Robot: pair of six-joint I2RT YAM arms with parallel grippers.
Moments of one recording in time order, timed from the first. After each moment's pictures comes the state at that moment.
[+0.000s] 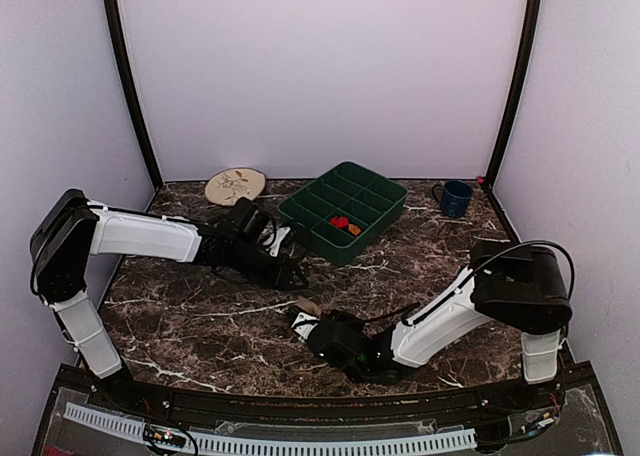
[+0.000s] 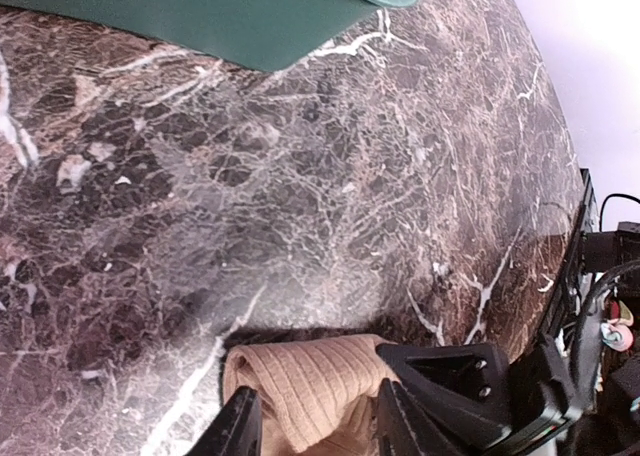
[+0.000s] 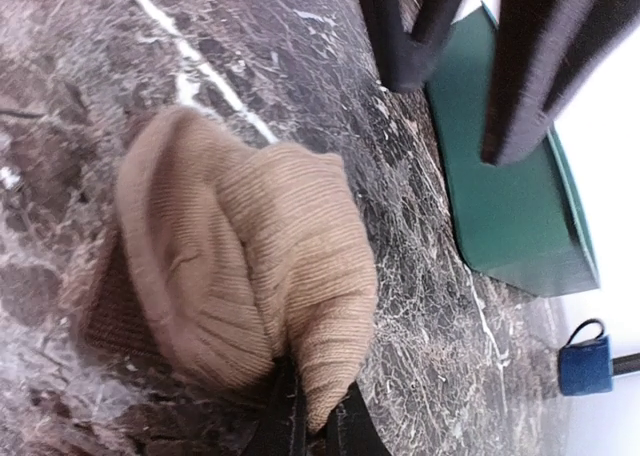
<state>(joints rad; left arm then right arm) -0.74 1.73 1.04 -0.21 0.39 -0.46 1.37 2.03 0.91 0.41 0.82 -0.25</state>
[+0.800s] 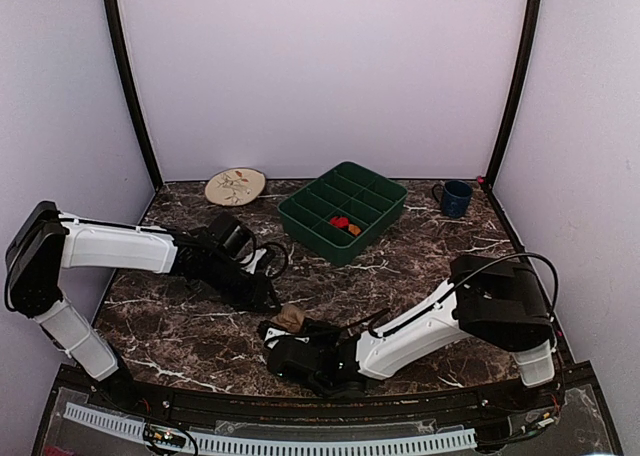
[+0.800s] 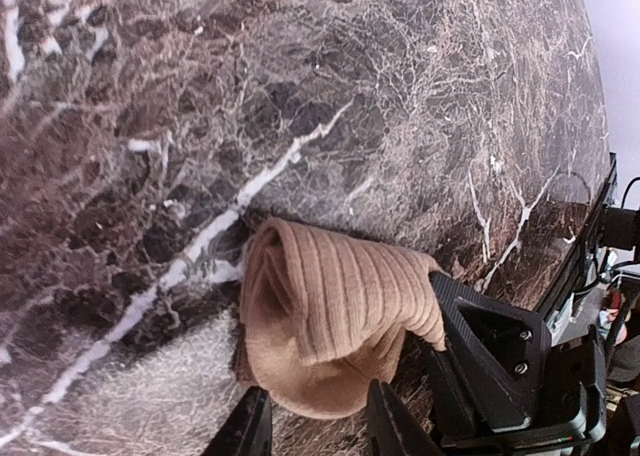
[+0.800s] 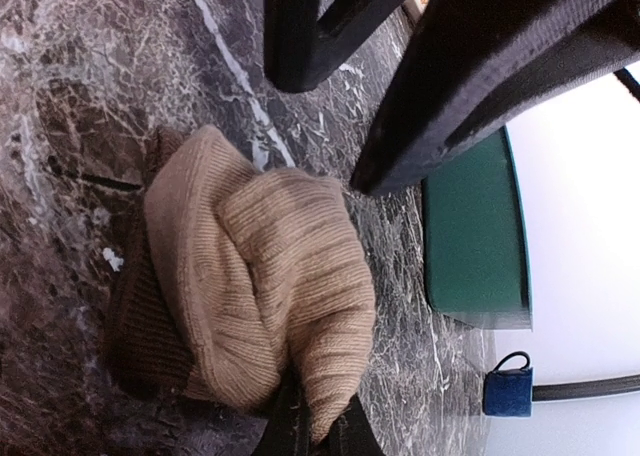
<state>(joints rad) -0.73 1.58 0.90 -0.41 0.39 -0.53 1.47 2.15 1.19 0.07 1.01 -0.28</state>
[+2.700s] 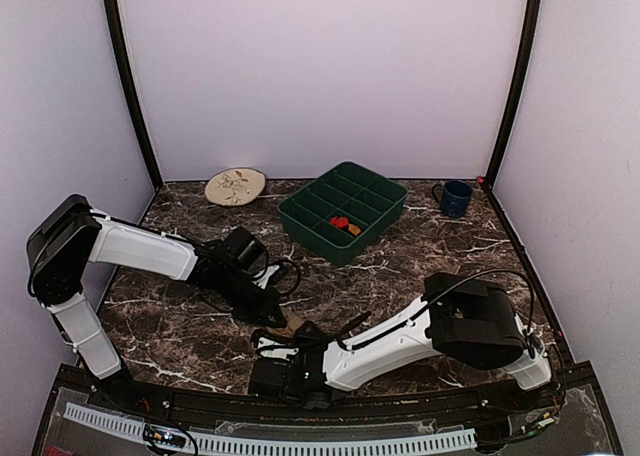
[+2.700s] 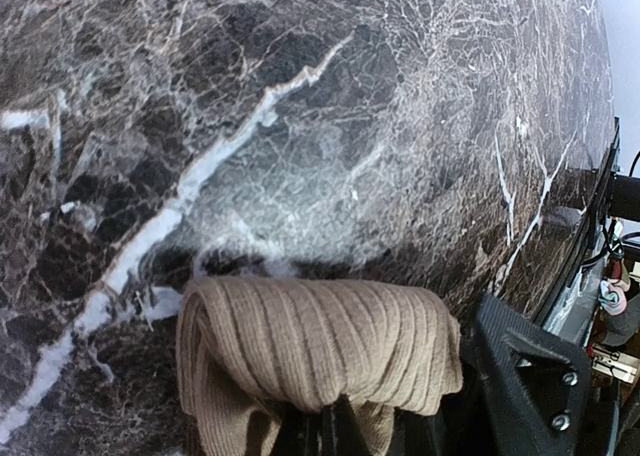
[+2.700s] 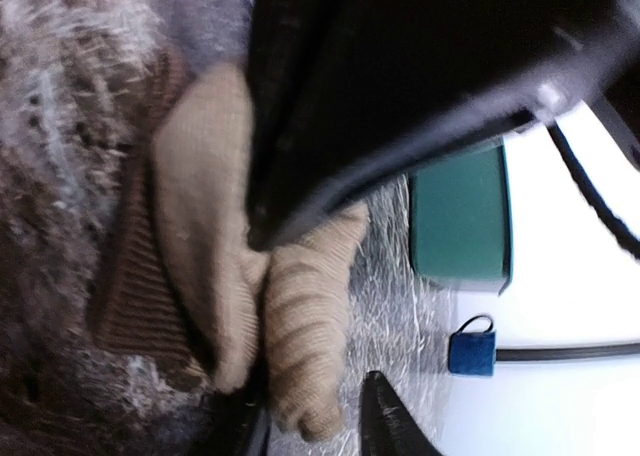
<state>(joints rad) -0.76 1.71 0.88 -0.31 0.46 -0.52 1.52 2.31 1.47 -0.42 1.14 -0.02</state>
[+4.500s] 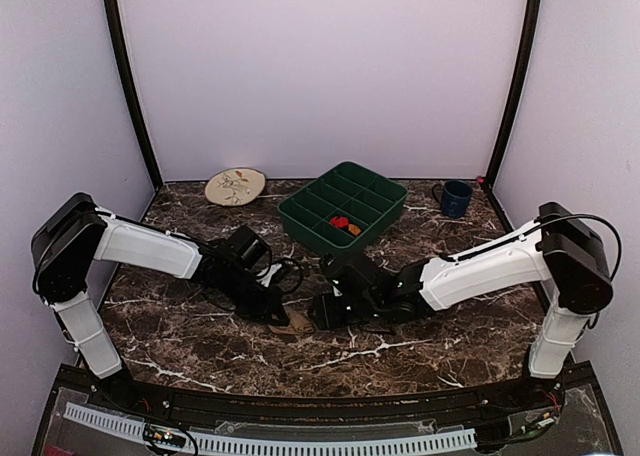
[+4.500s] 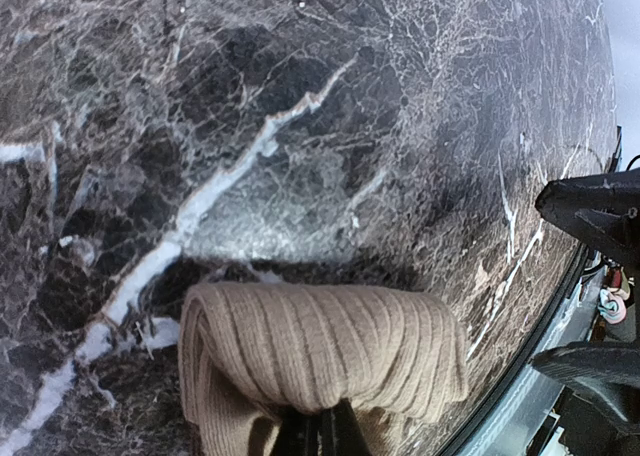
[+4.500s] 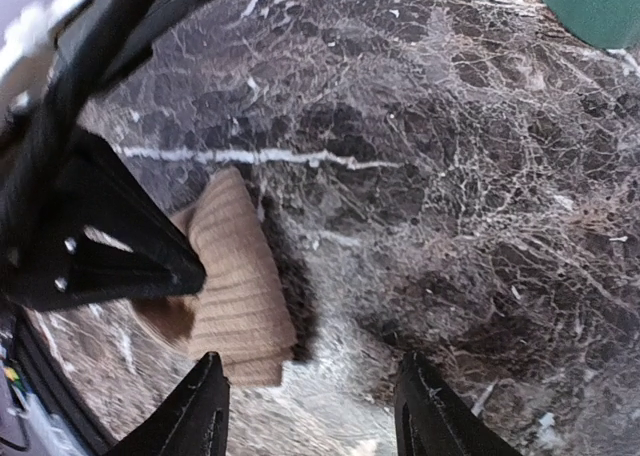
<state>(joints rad) -0.76 1.74 0.91 -0.31 0.45 -0.53 1.17 1.79 1.02 -0.08 0.17 0.73</state>
